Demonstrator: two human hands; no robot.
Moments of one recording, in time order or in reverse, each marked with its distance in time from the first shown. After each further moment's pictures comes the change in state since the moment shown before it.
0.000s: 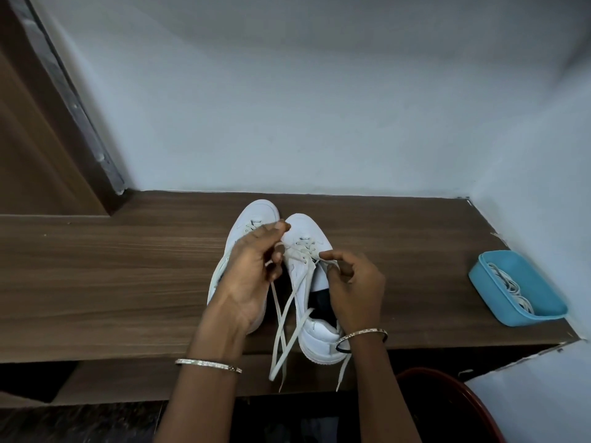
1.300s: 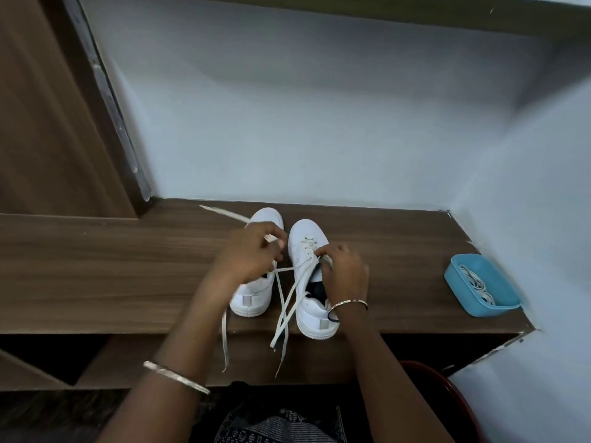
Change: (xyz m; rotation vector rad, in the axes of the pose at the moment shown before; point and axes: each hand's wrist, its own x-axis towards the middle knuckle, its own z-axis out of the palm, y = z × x) left_hand -0.035 0.053 -0.015 1.036 -0.084 0.154; right_hand 0.006 -0.021 -0.008 -0.561 -0.187 -0.133
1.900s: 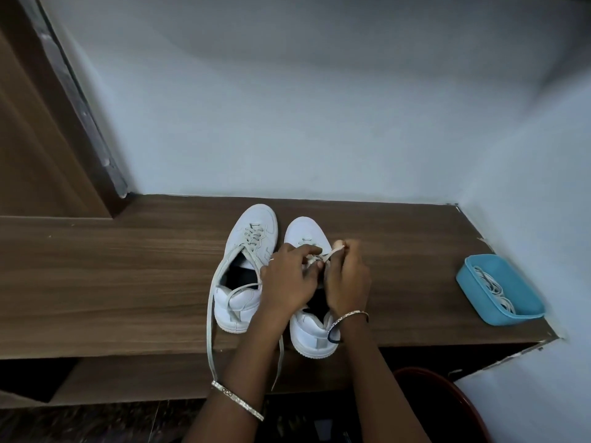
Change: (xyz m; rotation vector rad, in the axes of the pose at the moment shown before) left_hand 0.044 -0.025 0.106 0.153 0.129 0.068; right_hand 0.012 0.002 0.021 0.384 0.206 0.236
